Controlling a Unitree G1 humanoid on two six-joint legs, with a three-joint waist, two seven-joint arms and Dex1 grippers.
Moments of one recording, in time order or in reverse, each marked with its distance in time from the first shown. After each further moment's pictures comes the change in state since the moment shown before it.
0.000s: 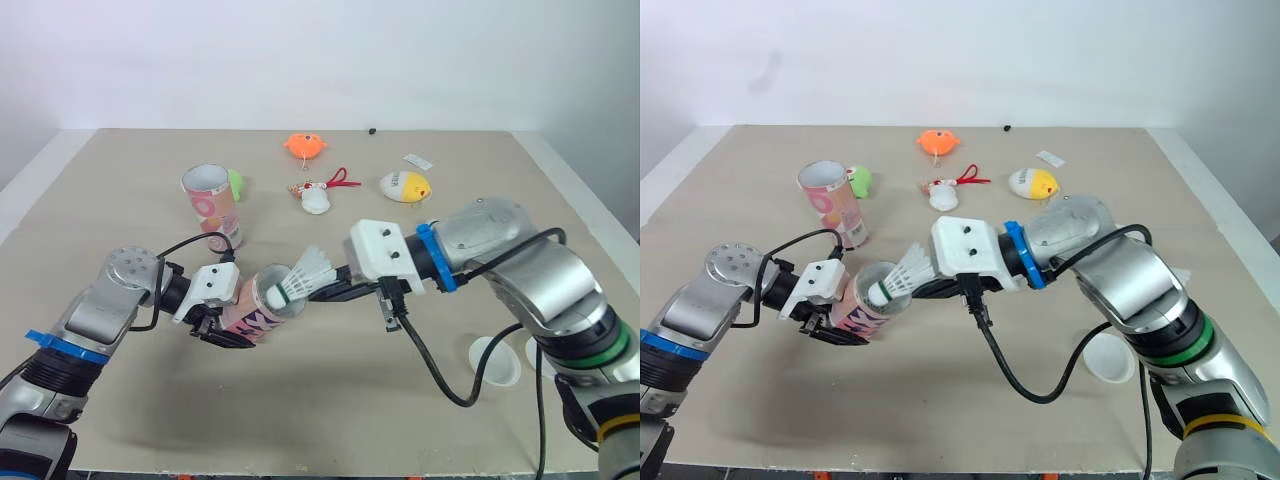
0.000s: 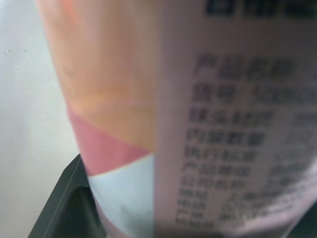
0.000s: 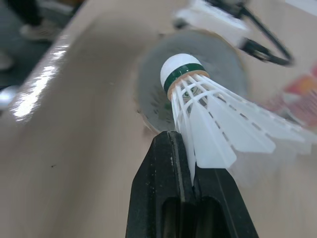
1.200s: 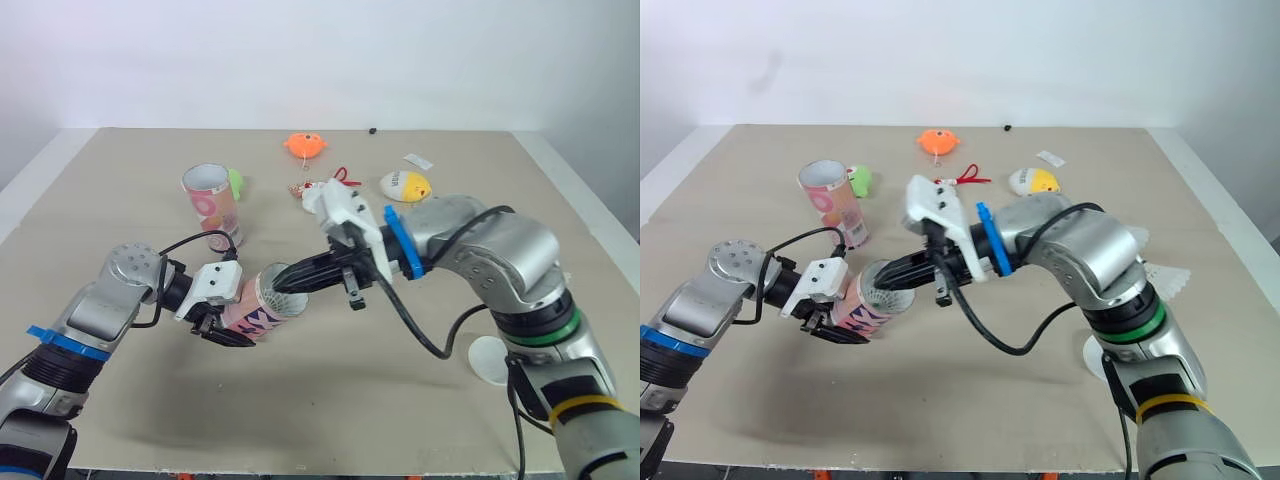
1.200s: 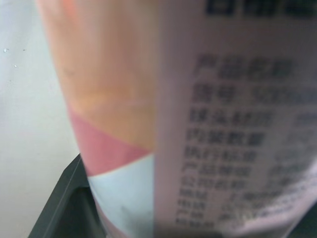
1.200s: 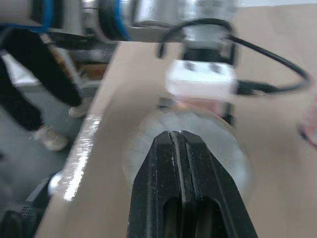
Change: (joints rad) left arm -0.027 0.006 -0.022 -0.001 0.006 0.022 0.002; right arm -0.109 0.222 -0.058 0.099 0.264 0.418 -0.155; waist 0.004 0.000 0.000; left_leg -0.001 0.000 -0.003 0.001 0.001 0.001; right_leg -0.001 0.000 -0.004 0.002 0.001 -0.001
